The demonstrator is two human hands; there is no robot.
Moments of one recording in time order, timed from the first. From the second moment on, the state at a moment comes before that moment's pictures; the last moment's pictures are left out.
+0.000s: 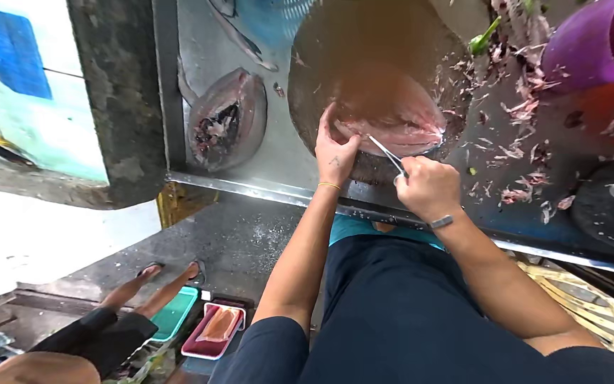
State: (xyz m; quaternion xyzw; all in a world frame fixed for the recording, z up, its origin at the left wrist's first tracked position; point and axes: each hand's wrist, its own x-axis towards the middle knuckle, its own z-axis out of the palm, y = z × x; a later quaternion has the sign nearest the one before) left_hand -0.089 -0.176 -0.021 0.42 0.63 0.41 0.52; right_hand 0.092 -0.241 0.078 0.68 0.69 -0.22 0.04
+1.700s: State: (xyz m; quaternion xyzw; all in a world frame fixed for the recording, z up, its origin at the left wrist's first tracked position) left_hand -0.093 -0.176 -0.023 0.41 0.60 0.41 0.55; right_hand 0.090 -0.234 0.089 0.70 0.66 -0.26 0.07
